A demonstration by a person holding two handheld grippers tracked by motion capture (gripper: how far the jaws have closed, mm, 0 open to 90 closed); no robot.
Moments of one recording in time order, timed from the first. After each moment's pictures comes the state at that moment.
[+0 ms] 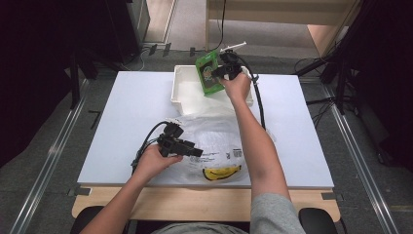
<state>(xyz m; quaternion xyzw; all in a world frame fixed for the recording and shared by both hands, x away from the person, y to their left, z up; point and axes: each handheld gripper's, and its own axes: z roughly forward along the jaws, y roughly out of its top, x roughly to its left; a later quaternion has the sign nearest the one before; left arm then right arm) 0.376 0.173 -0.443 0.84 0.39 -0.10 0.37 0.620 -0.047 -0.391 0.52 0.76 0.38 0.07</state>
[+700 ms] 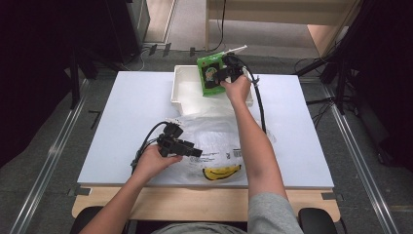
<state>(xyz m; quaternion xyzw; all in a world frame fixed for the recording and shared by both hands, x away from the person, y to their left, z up) 0.377 0.173 -0.444 0.84 0.39 -0.10 0.37 0.628 -0.052 -0.409 0.54 0.76 0.36 0.08</state>
